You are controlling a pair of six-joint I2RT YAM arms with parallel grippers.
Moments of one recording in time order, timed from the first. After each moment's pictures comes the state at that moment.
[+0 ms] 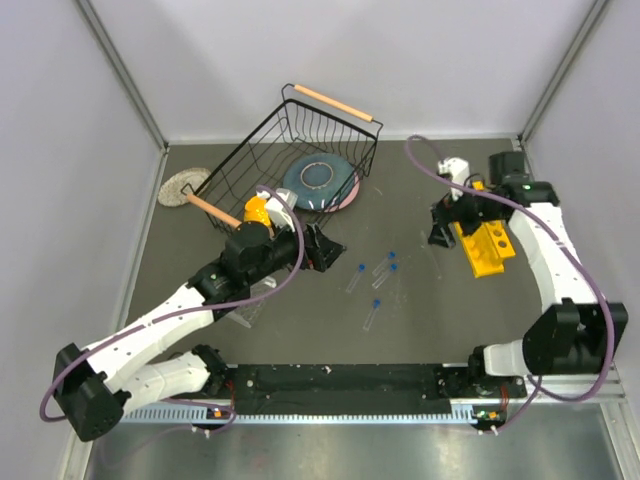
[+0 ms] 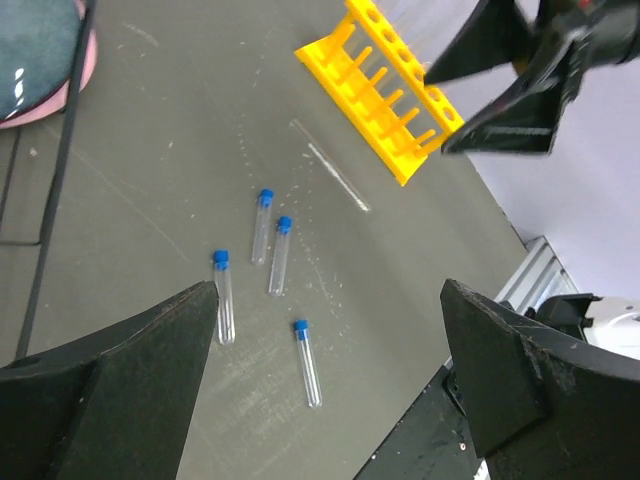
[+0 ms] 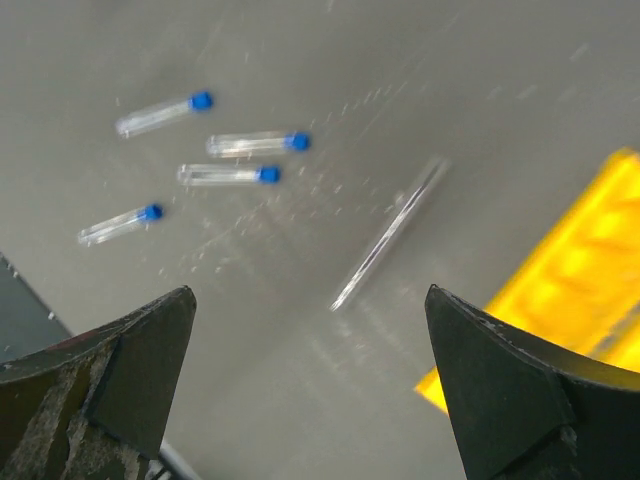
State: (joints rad) left arm -0.77 0.99 0.77 0.03 0.09 -0.57; right arm -0.03 1.33 1.30 -0.96 -0.64 -0.62
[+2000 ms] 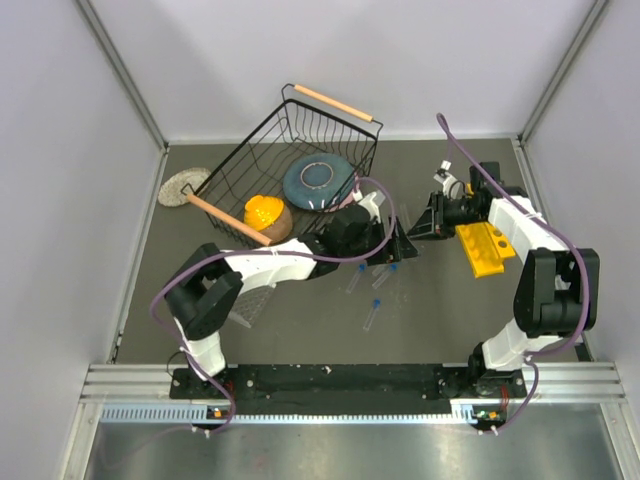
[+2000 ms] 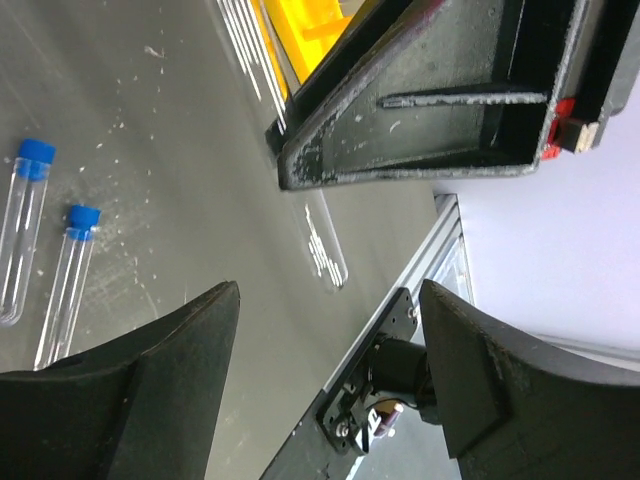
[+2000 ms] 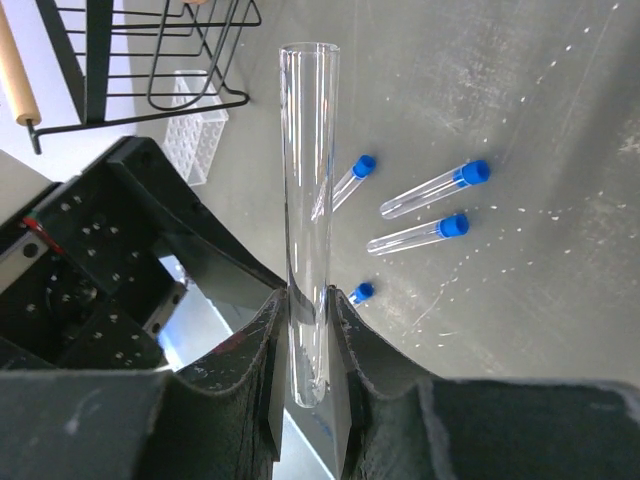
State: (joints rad) left arm -0.90 1.78 1.15 0.22 0.26 -0.97; right arm 0.02 1.60 1.15 -0.69 -0.90 0.14
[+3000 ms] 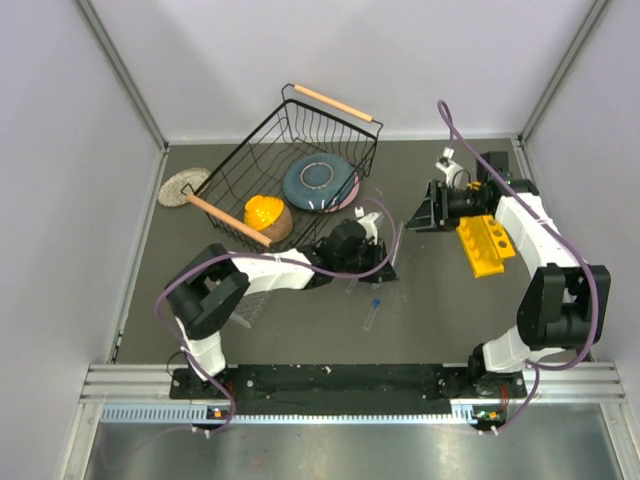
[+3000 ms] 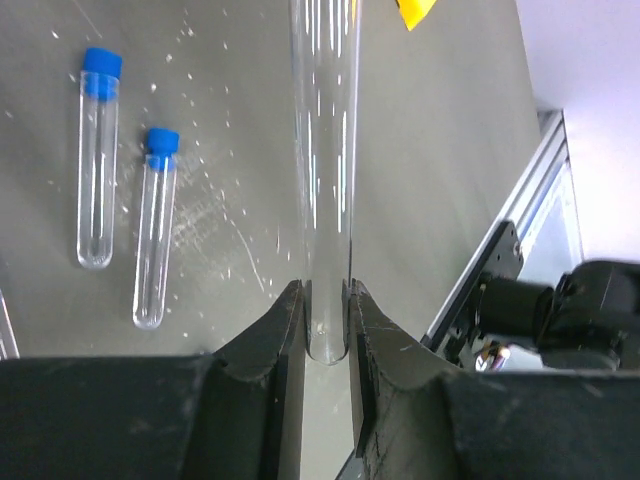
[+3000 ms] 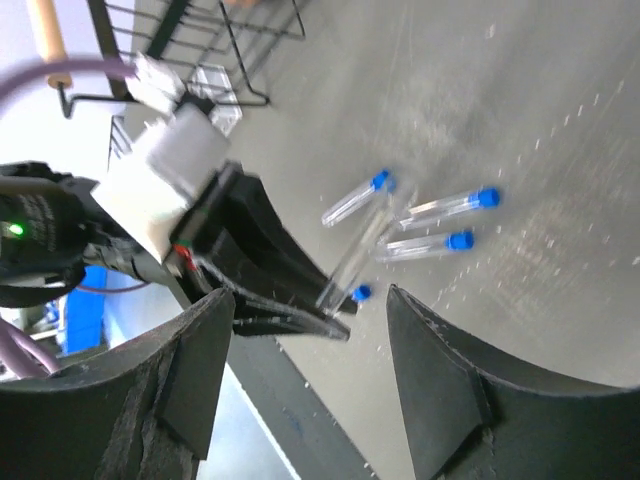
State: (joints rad) left arm -0.92 1.82 1.07 0.22 0.28 -0.79; right arm 0.03 1.51 1.18 -0.74 -0.91 0.06
